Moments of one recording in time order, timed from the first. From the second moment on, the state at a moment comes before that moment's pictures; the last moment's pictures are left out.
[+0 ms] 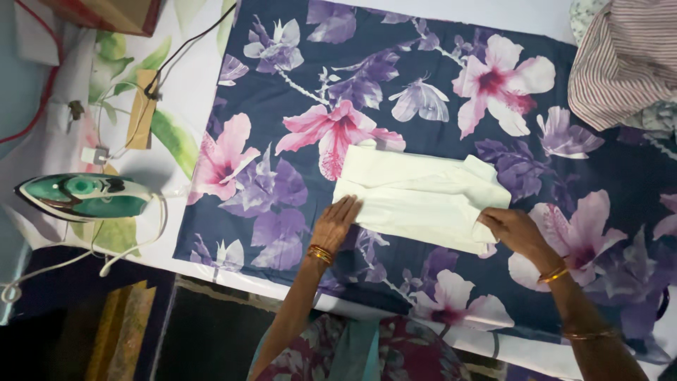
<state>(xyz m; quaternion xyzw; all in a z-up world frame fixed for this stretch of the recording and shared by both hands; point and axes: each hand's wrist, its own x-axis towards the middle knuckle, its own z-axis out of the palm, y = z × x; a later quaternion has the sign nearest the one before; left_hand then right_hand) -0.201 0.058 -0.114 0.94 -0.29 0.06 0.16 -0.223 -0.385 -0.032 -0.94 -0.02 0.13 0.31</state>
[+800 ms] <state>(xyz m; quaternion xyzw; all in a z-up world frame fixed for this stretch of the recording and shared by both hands) -0.184 0.038 -0.071 0.92 -0.31 0.08 0.21 -0.245 -0.337 -0.010 -0.99 0.01 -0.06 0.13</state>
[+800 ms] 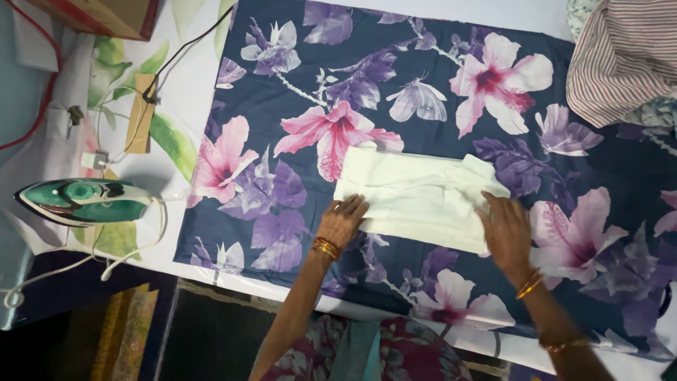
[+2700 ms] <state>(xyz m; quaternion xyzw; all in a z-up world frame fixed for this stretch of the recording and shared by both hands) -0.157 0.015 -0.077 0.90 0.10 -0.01 0.43 -0.309 -0.184 -0.039 -0.71 0.23 0.08 0.66</state>
